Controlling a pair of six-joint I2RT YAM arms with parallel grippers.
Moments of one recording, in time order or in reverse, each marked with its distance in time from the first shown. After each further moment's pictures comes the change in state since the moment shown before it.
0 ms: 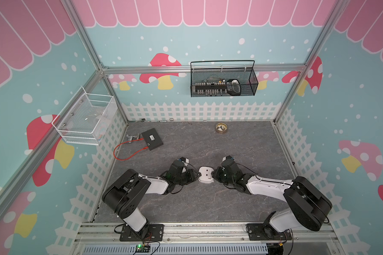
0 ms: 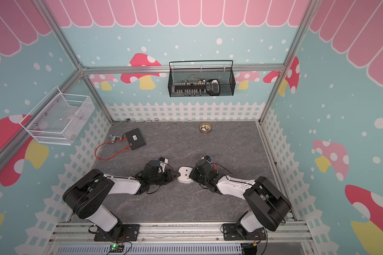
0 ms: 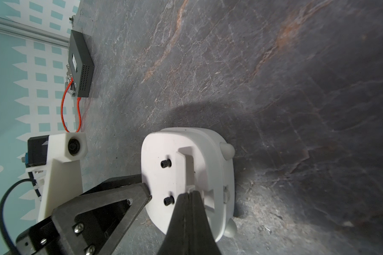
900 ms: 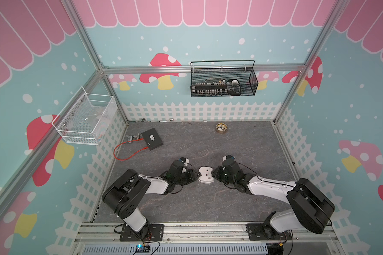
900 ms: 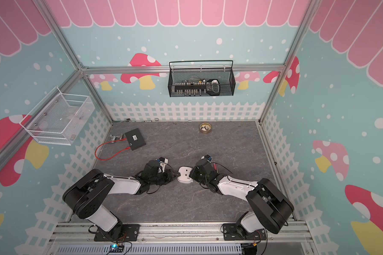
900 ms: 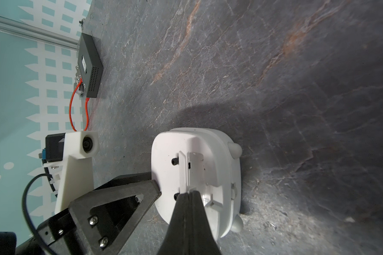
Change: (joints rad) left arm 0.000 0.000 0.000 0.000 0.000 0.000; right arm 0.000 -0.032 0.000 -0.007 -0.001 -0.004
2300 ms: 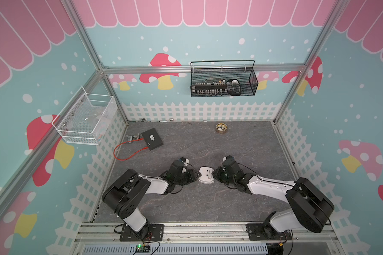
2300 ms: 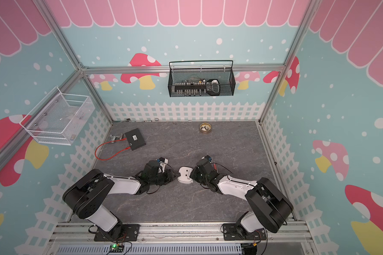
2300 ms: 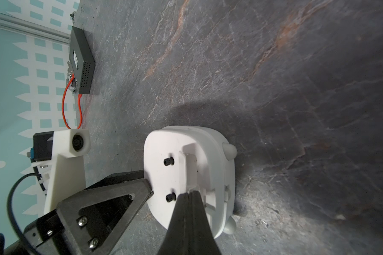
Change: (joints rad) left arm 0.000 0.000 0.000 -0.005 0.000 0.000; right arm -0.012 0.011 0.000 -0.019 -0.024 -0.011
